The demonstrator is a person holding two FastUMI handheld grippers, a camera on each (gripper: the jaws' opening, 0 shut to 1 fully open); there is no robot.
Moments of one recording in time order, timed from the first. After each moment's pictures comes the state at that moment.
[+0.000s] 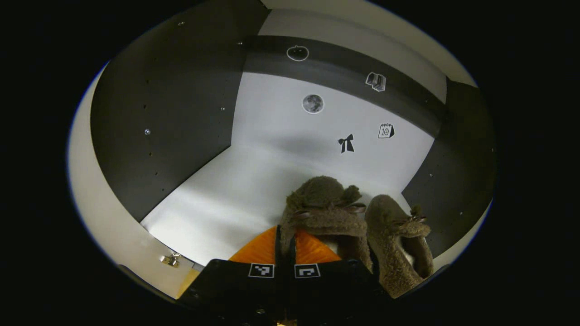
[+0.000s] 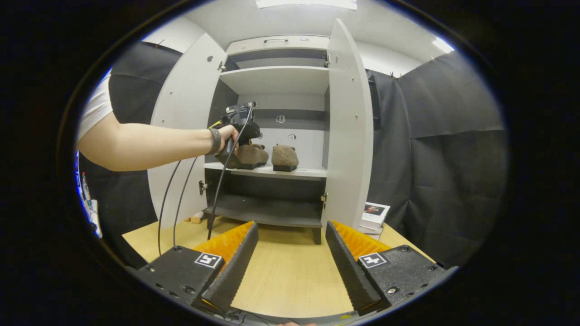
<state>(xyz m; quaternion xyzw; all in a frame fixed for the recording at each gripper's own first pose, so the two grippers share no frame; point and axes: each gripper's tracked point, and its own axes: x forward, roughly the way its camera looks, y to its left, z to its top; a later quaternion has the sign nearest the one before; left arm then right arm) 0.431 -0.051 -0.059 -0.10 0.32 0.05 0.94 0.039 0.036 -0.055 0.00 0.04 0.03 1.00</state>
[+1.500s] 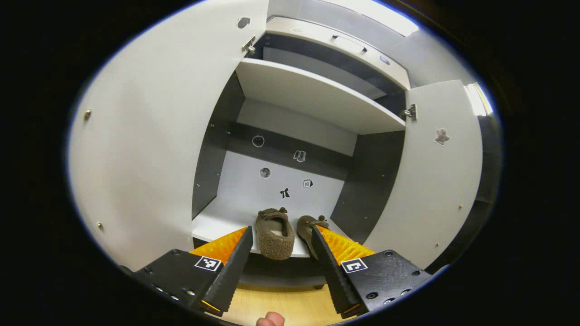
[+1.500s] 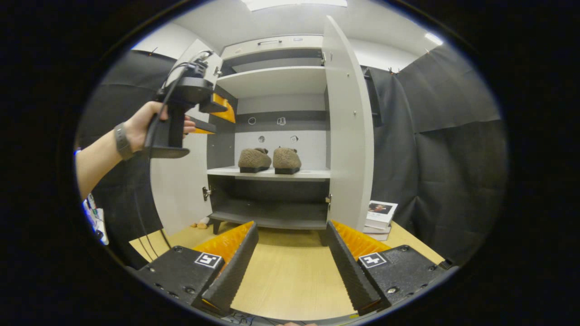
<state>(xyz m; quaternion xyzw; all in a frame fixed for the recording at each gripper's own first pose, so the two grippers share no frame) 0.218 -0.063 0.097 -0.08 0.09 -0.10 0.99 0.048 0.025 -0.045 0.02 0.03 0.06 1.00</state>
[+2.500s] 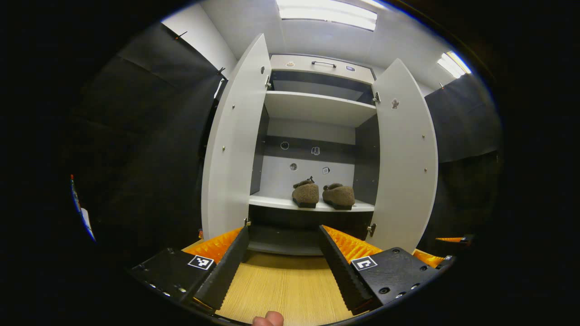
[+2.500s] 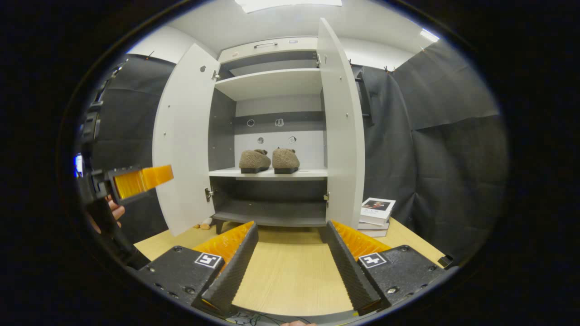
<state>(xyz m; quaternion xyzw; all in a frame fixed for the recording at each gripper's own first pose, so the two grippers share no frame) 0.028 -0.016 -0.011 -0.01 0.03 -0.01 1.00 0.023 0.028 -0.052 0.04 0.04 0.06 1.00</state>
